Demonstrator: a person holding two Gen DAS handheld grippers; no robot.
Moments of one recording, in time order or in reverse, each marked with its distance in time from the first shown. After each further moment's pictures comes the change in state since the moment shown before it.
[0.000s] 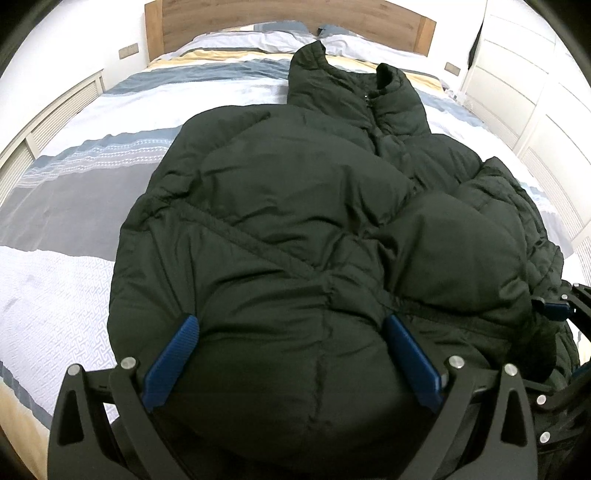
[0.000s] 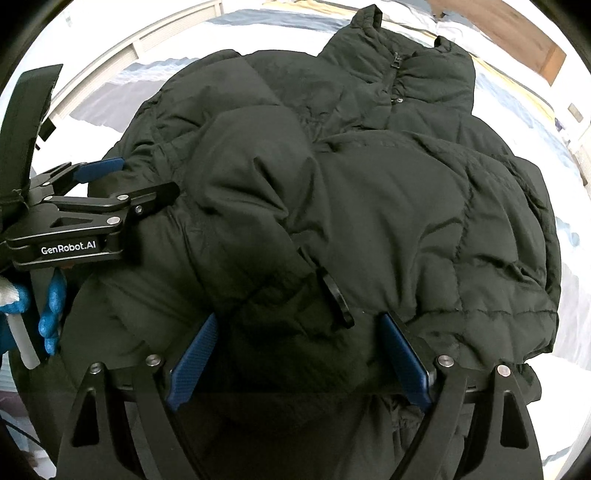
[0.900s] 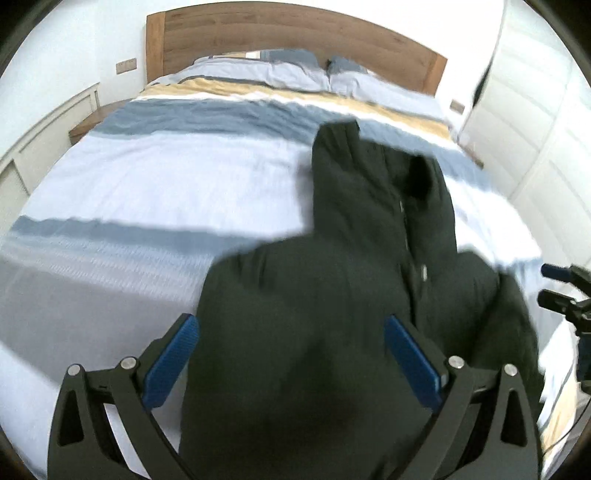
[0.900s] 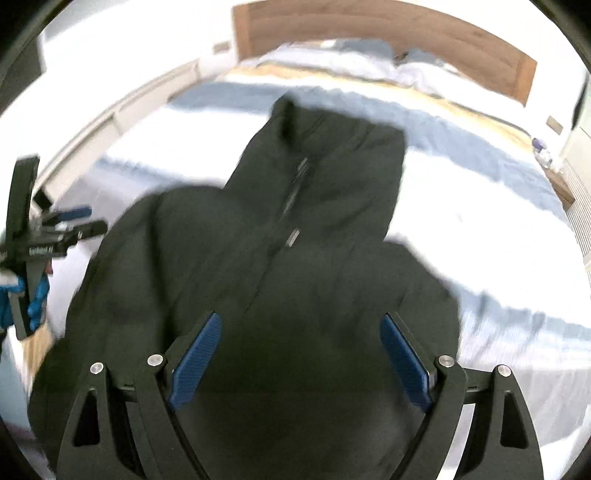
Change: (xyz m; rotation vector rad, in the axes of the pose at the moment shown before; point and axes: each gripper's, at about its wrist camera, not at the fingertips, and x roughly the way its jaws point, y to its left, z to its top) left arm 0.022 0.063 0.186 -0.058 -0.090 -0.082; right arm -0.048 -0.155 0.143 0.083 -0.234 0.005
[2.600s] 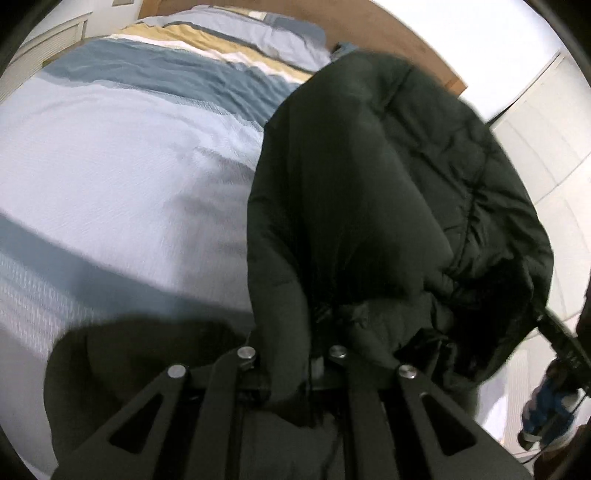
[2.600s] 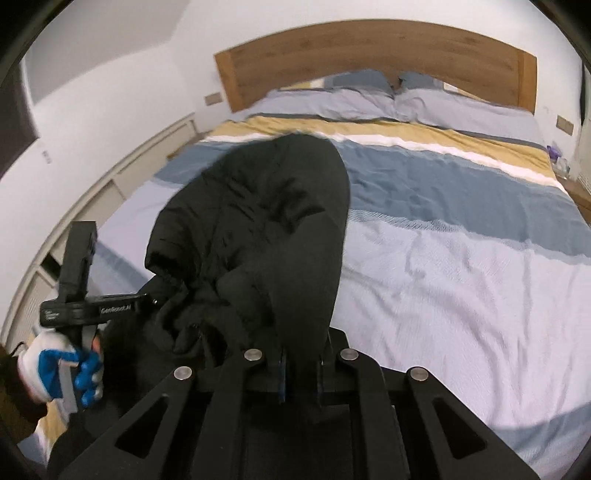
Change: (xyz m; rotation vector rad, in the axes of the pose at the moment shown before) left arm 0.101 -0.037 0.062 -0.230 0.111 -0.222; right arm 0.049 -0.066 0.107 0.067 -0.153 0.127
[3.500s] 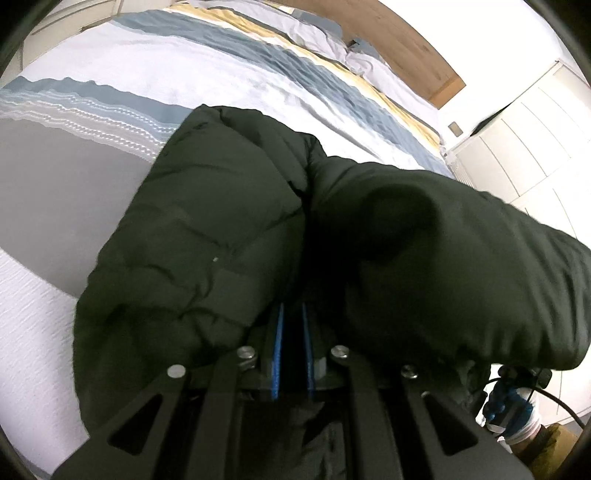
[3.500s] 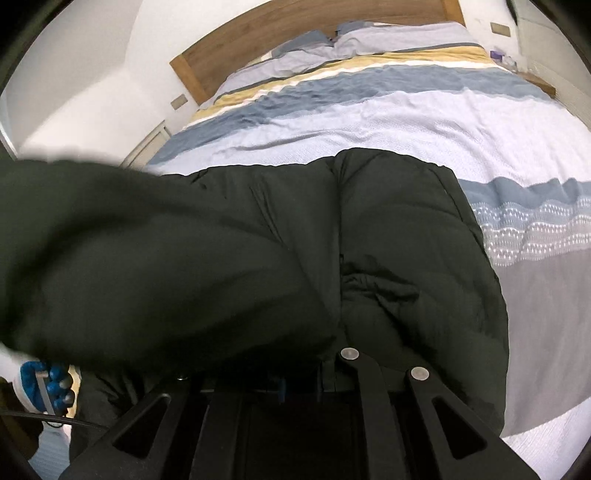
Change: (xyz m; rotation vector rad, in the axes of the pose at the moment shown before) left arm -0.089 0.037 -0.166 -0.052 0.028 0.024; right arm -0.036 0.000 -0.199 0.288 0.057 0.014
